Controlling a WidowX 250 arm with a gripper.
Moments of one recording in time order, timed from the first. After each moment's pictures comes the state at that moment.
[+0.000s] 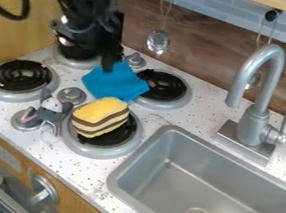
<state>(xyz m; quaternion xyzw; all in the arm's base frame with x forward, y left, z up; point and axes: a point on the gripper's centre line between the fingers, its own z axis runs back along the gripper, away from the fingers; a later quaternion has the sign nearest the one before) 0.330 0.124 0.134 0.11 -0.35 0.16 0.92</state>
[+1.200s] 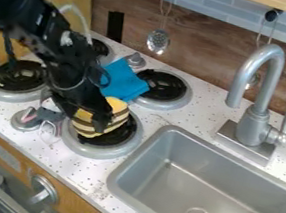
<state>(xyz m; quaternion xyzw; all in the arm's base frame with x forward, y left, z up) 0.298 0.068 0.061 0.03 -0.27 0.06 0.96</state>
